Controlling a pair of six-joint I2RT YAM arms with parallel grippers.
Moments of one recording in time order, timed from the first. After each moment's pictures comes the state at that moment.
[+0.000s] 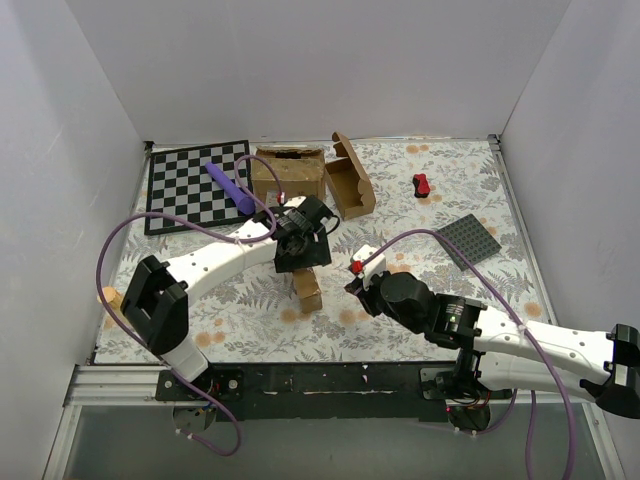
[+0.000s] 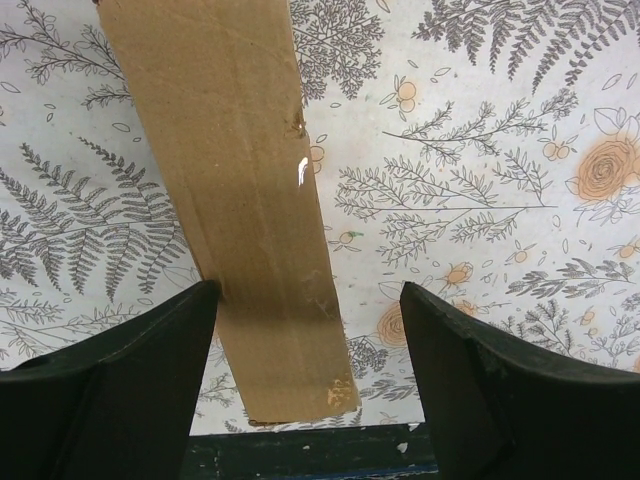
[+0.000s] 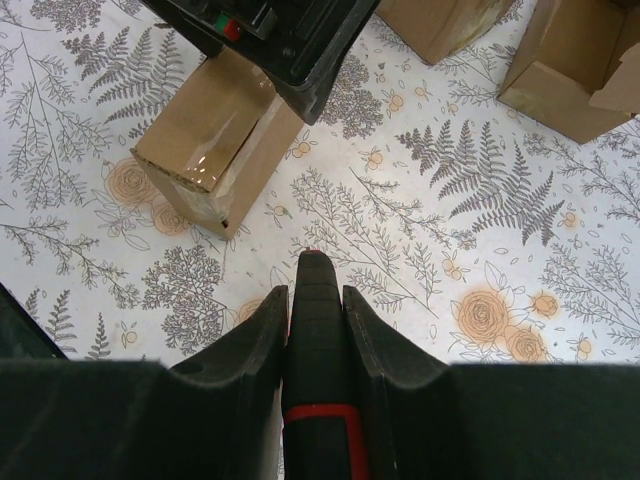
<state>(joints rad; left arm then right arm) -0.81 1.61 1.30 -0.84 -0.24 -0.91 1.21 0.90 0.61 -0.19 0.40 0.08</state>
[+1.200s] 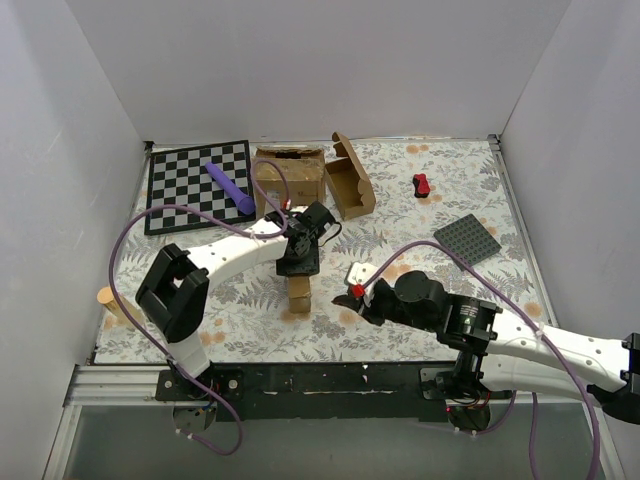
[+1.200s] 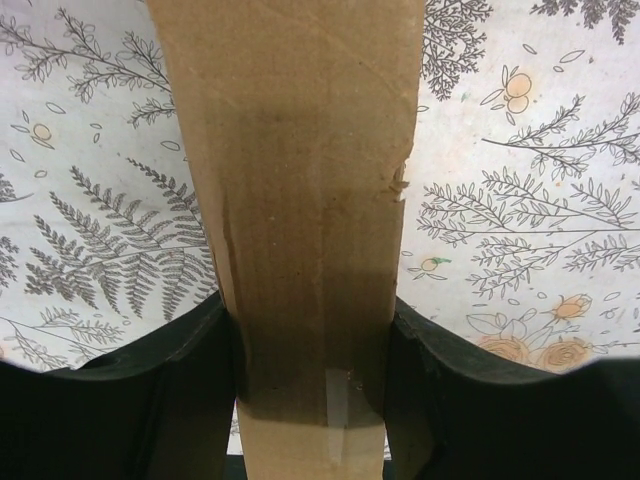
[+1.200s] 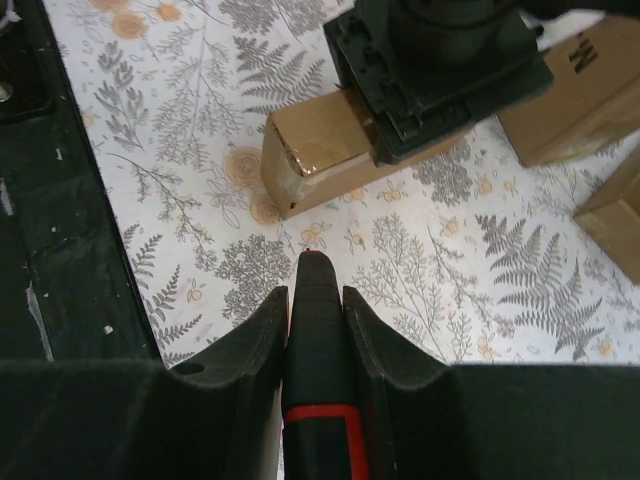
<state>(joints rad) -0.79 1.73 1.30 -0.88 -0.28 -0.82 1.21 0.81 0.64 -0.23 0.10 -0.14</state>
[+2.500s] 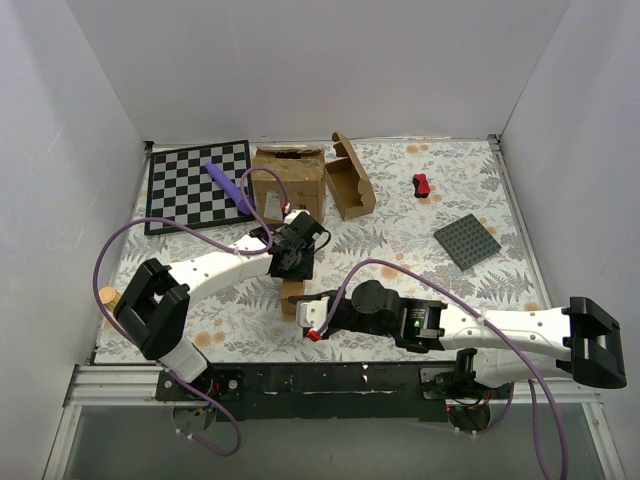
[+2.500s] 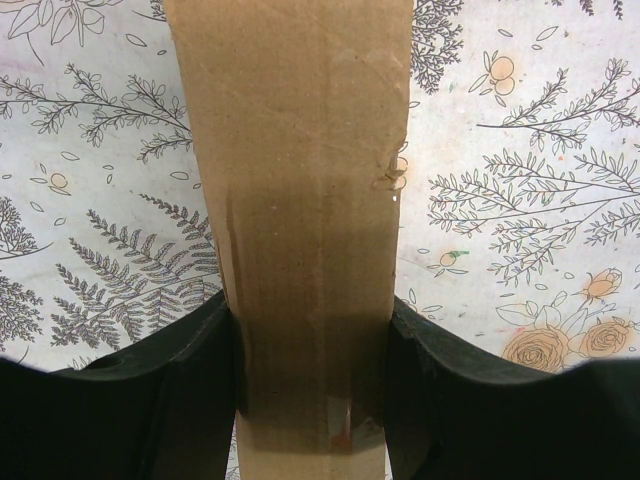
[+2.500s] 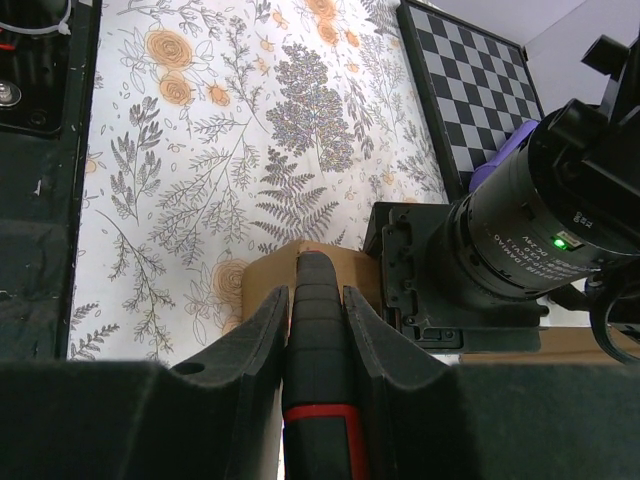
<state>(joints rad) -0.79 1.58 1.09 -0.66 -0.30 -0.64 1.36 1.14 0.70 0.17 0.04 -0.57</state>
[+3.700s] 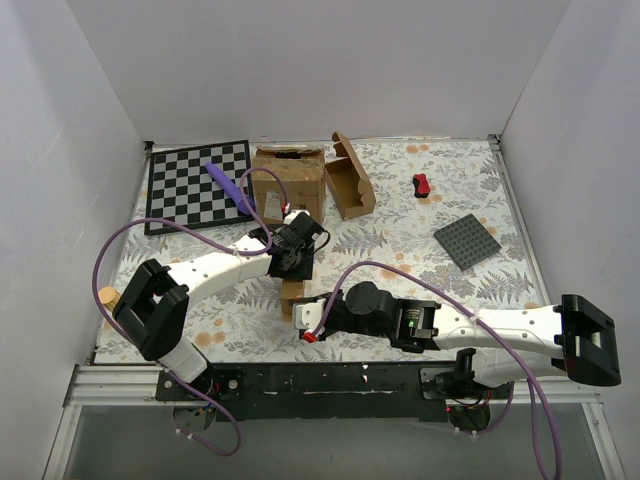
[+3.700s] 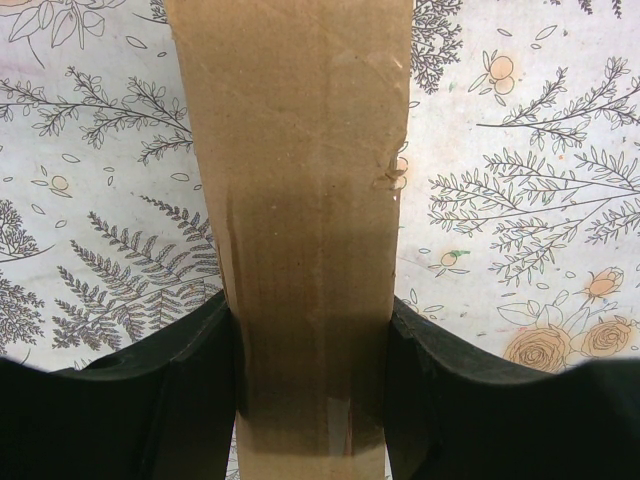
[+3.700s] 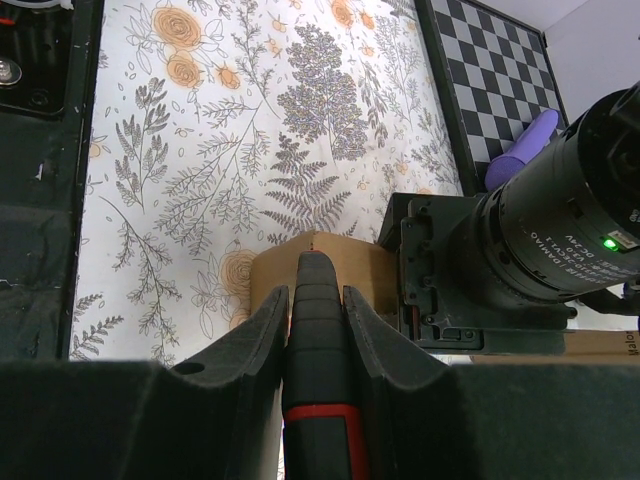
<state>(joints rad) -0.79 1.58 1.09 -0.65 -0.29 -0.63 1.37 1.18 0.70 0.16 0.04 -0.58</state>
